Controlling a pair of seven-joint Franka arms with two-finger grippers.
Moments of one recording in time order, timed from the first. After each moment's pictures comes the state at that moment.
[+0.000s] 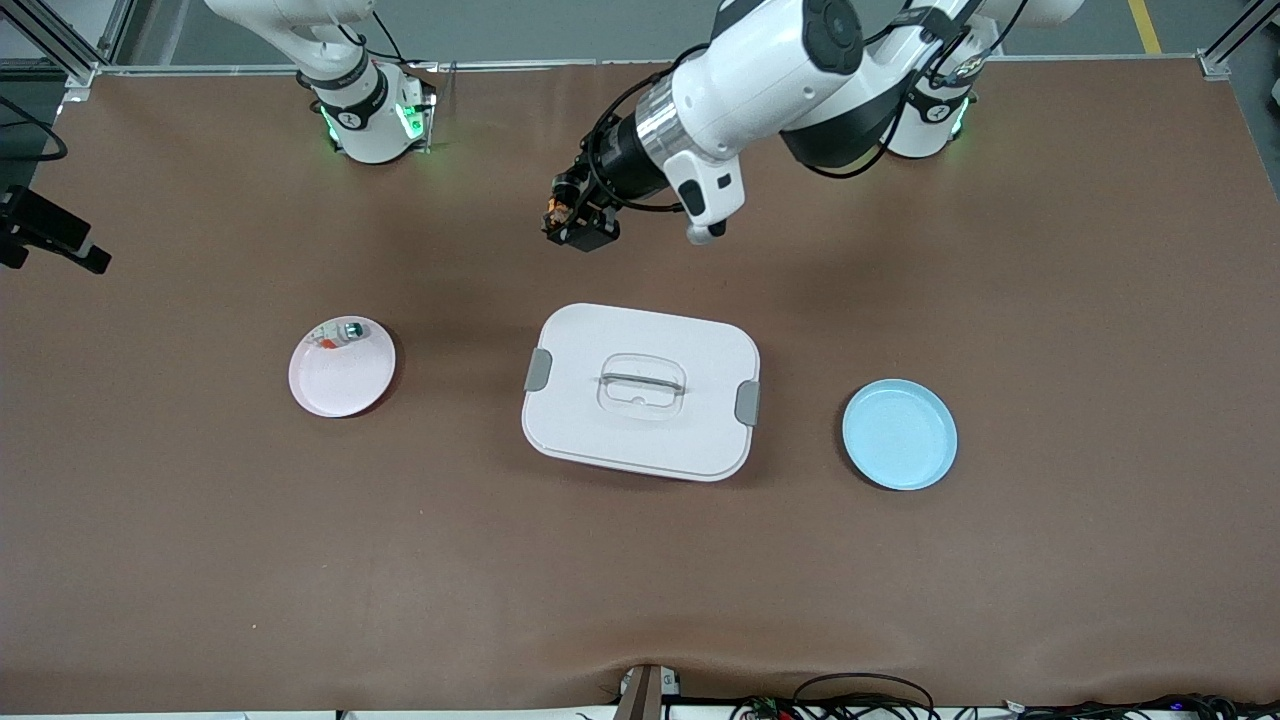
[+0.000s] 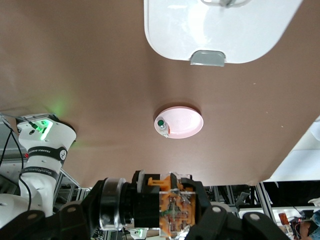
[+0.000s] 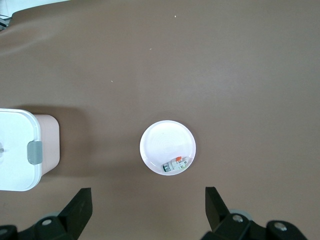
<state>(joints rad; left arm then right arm) -0.42 0.30 -0.45 -1.57 -0.56 2.31 -2.03 -0.02 0.01 -0.07 -1.45 0.11 1.51 0.04</state>
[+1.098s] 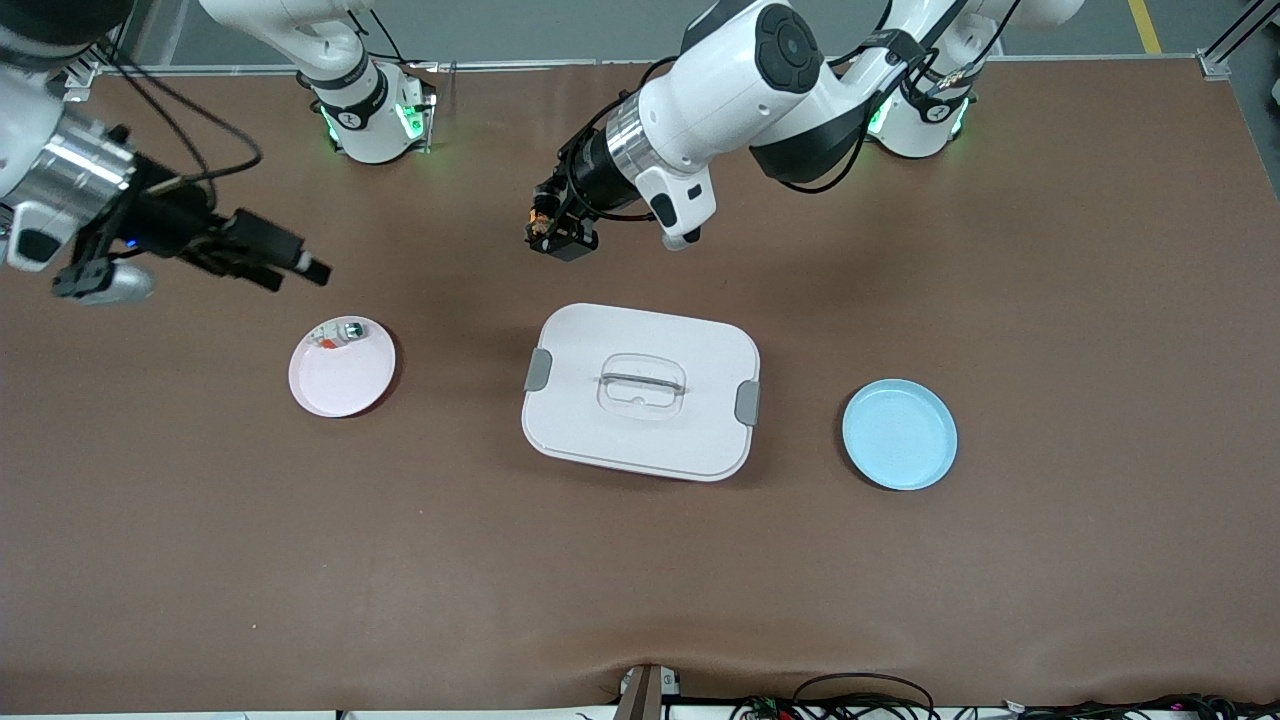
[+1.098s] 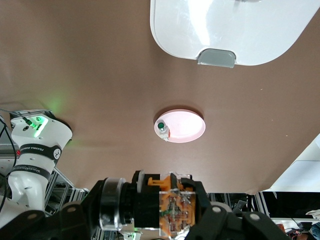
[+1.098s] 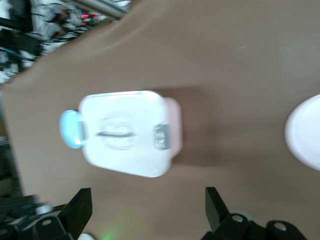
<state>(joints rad) -0.46 0.35 -0.45 -1.53 -0.50 2.33 -2.10 0.22 -0.12 -0.05 -1.84 0.57 1.89 0.25</state>
